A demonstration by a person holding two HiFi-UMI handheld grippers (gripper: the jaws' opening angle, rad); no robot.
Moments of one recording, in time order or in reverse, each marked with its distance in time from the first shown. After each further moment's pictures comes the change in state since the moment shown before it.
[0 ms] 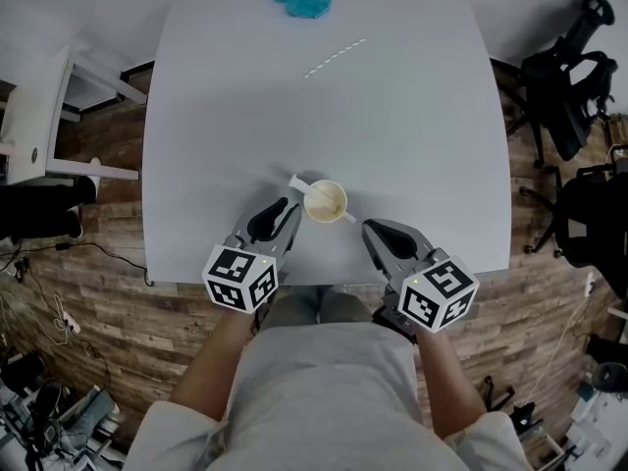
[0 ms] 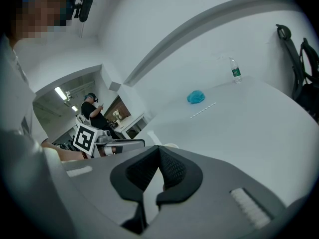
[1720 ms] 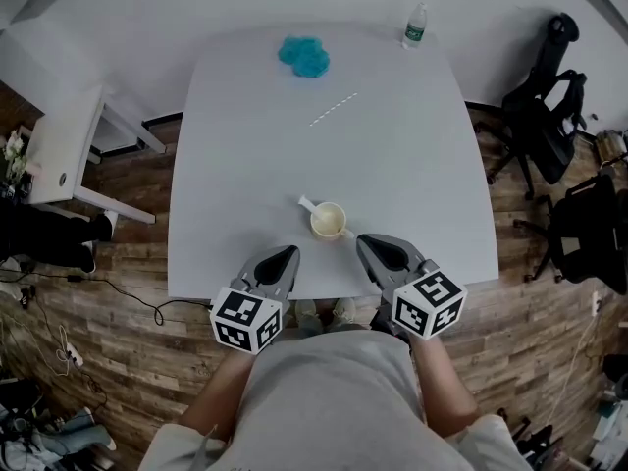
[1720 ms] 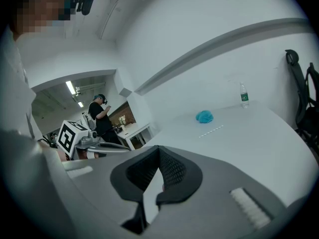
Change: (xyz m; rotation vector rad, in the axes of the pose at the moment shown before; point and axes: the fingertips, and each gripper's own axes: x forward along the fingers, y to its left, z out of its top) left arm -0.091 -0.068 0.025 0.130 -0.045 -0.007; right arm -0.042 0.063 0.035 -0.151 -0.136 0.017
